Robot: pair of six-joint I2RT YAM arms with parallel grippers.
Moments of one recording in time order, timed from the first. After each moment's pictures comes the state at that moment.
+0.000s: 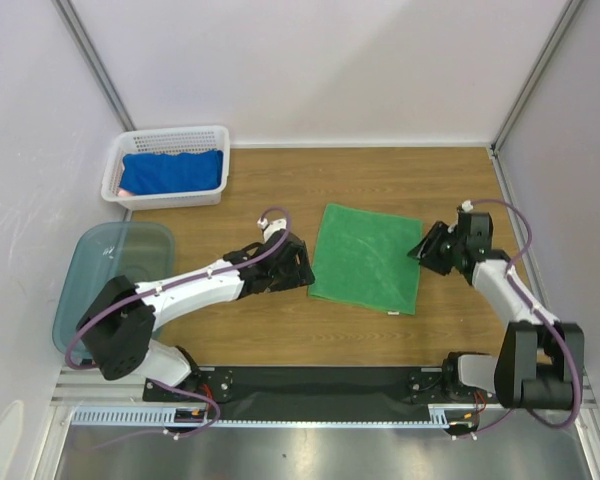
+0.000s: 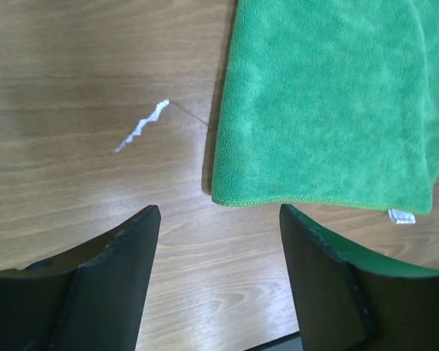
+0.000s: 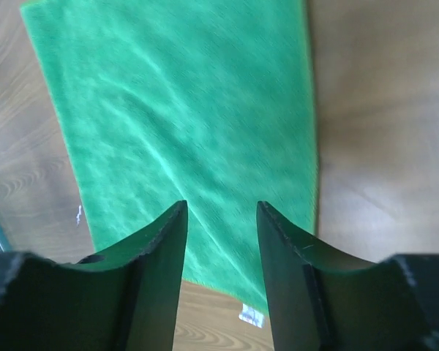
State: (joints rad) left arm -0.83 1.44 0.88 -0.36 -0.19 -0.91; right arm -0.03 1.27 0.73 -0.31 -0.31 0.55
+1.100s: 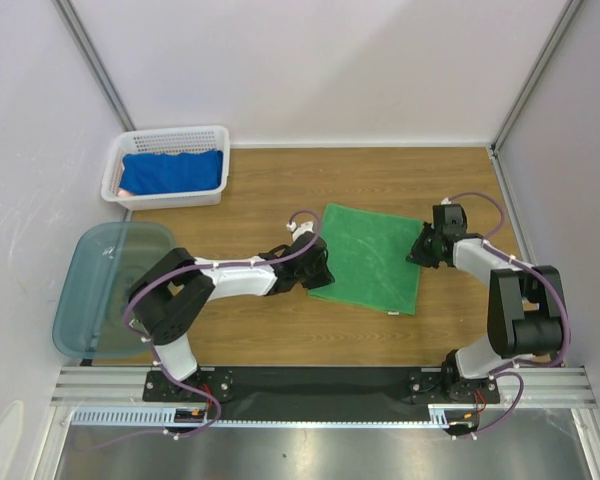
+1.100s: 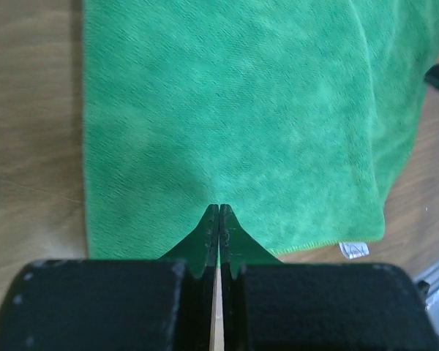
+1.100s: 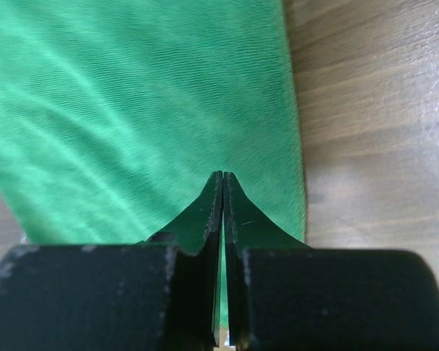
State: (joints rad) left arm -0.87 1.75 0.92 0.02 -0.07 -0.98; right arm 0.07 1.50 0.78 -0.23 -0.11 0.57
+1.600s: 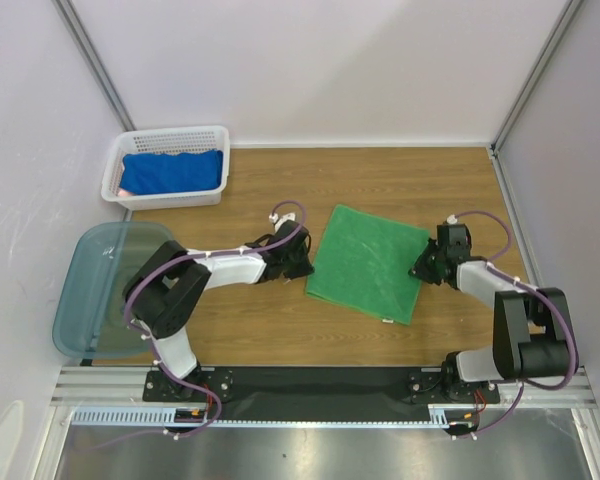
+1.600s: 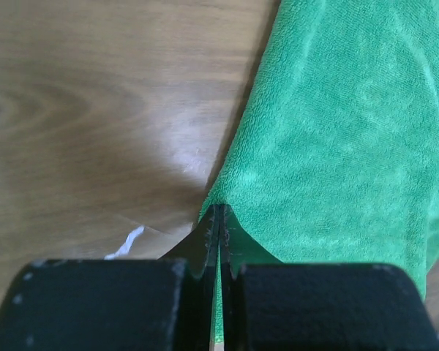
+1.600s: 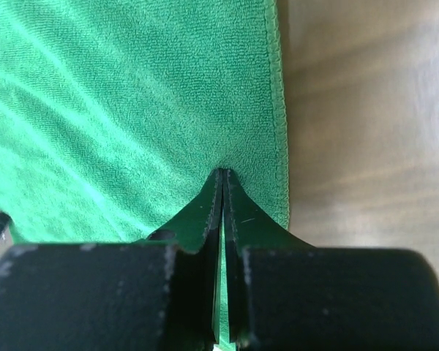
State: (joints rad) left arm -0.72 1.76 0.91 -0.03 -0.07 -0.89; right arm 0.07 1.41 0.60 -0.14 -0.10 0.60
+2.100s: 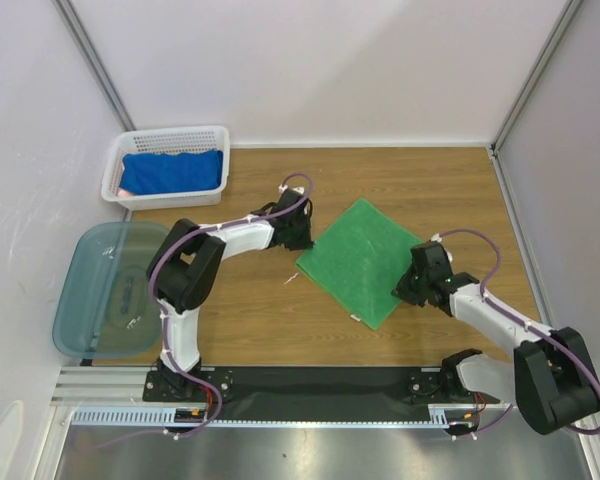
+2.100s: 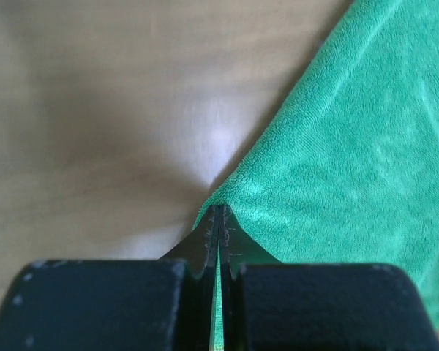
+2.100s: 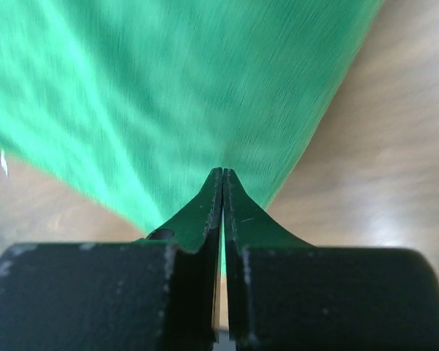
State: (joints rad) left arm -0.60 1.96 1.23 -0.18 0.02 -0.63; right arm 0.33 1.15 0.50 -0.32 0.02 0.87
